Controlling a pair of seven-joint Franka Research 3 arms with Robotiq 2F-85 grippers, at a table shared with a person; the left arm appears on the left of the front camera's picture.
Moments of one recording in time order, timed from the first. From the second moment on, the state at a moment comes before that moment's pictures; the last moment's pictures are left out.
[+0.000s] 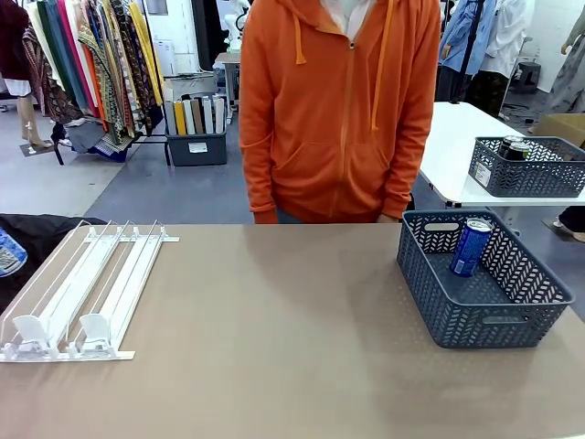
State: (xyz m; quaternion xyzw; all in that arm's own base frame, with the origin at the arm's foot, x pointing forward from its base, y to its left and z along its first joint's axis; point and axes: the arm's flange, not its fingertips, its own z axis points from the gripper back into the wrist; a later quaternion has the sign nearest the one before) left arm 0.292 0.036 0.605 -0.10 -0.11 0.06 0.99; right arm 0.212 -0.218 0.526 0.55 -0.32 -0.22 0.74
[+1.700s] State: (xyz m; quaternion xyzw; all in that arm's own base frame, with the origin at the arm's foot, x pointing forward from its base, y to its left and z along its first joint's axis) left arm 0.426 -0.419 0.391 0.02 -0.02 -0.19 0.98; right arm 0.212 -0.218 0.526 0.55 -0.32 -0.22 0.74
